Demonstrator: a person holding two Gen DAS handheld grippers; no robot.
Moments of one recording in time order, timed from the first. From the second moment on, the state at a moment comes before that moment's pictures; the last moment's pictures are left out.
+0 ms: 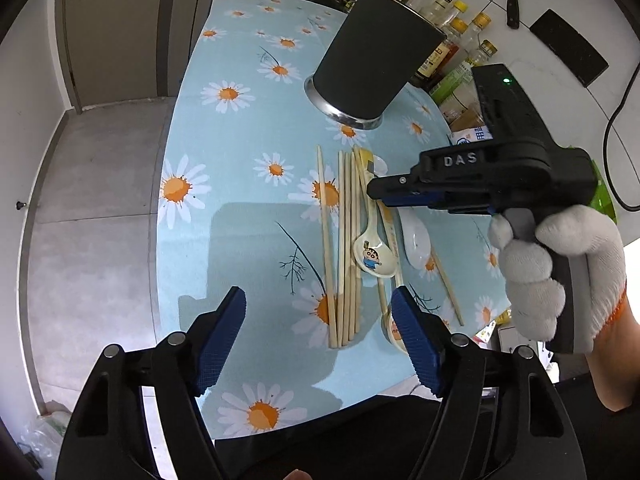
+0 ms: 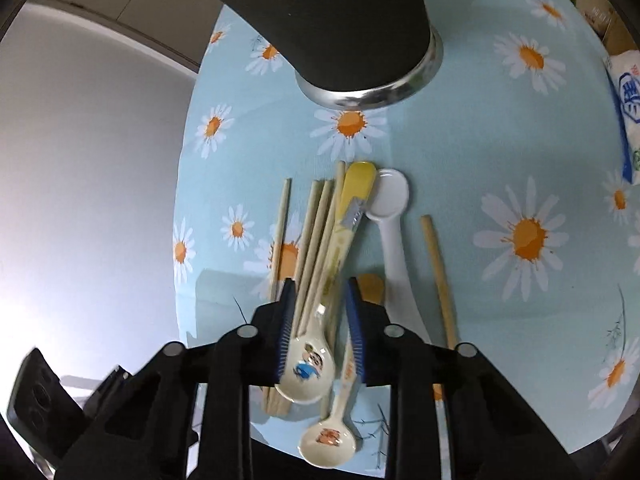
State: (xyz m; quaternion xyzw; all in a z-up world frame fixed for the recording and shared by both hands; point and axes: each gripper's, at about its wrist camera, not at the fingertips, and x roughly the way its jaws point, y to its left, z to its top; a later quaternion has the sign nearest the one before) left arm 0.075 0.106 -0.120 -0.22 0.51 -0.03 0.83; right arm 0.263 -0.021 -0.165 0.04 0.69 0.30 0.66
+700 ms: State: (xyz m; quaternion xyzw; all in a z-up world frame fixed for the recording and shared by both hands) left arm 0.095 0.121 -0.129 -0.19 0.51 -0.06 0.84; right arm 0.262 -0.017 -0.180 0.05 0.72 0.25 0.65
